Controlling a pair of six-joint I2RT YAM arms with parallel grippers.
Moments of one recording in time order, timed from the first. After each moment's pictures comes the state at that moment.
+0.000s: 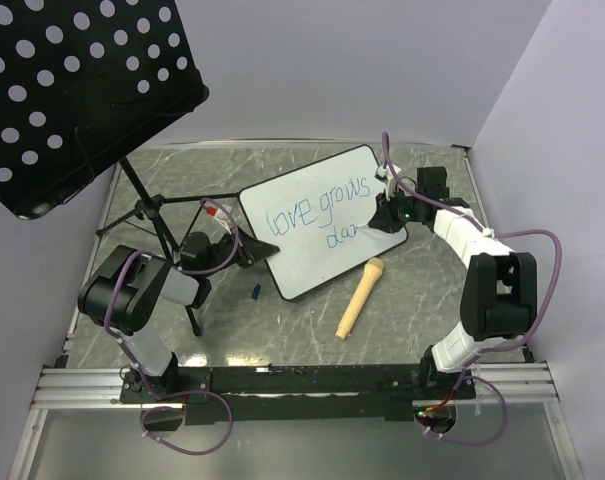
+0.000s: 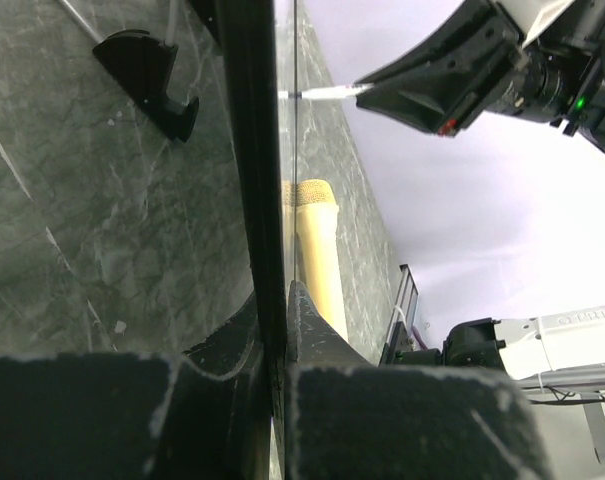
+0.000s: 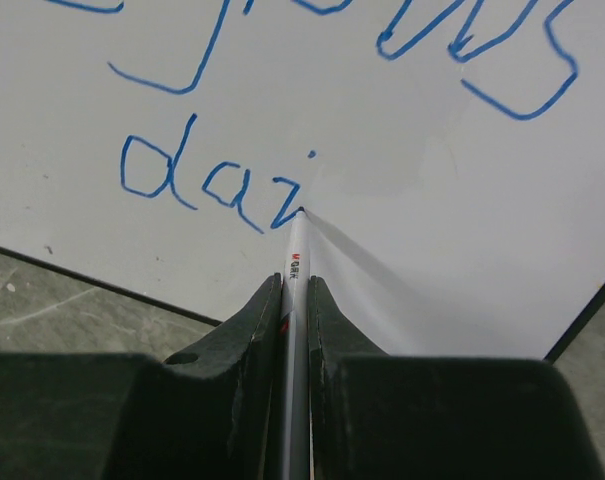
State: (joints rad) left arm -0.34 1.70 0.42 1.21 0.65 -0.99; right arm 0.04 1.59 1.09 -0.37 -0.70 -0.47
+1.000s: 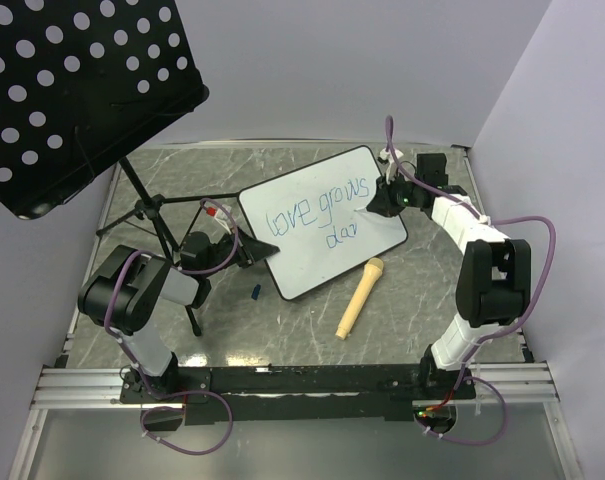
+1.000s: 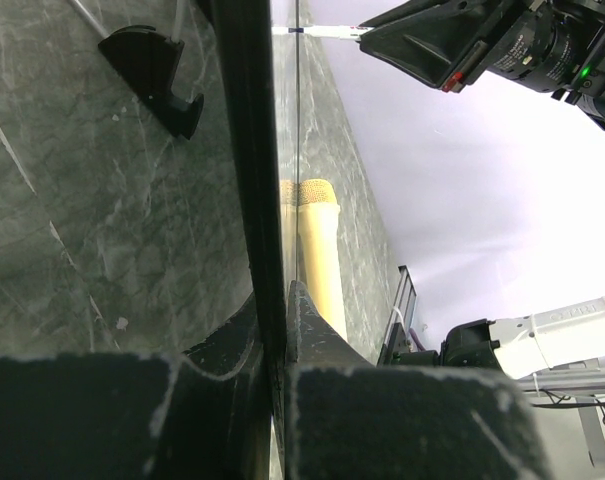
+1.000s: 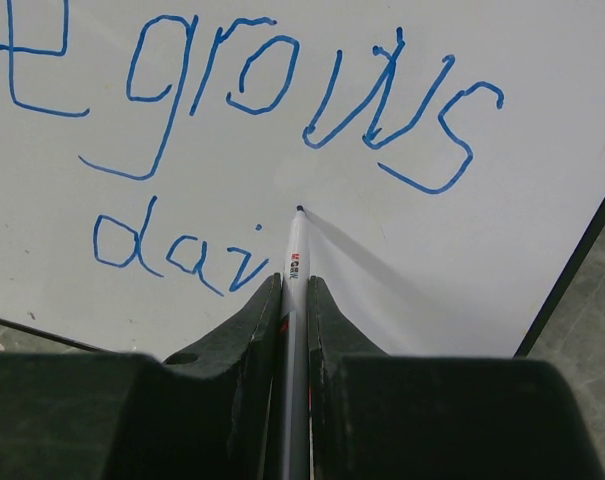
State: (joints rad) left arm -0.34 1.70 0.42 1.20 0.65 -0.99; right arm 0.04 1.69 1.23 -0.32 -0.69 -0.38
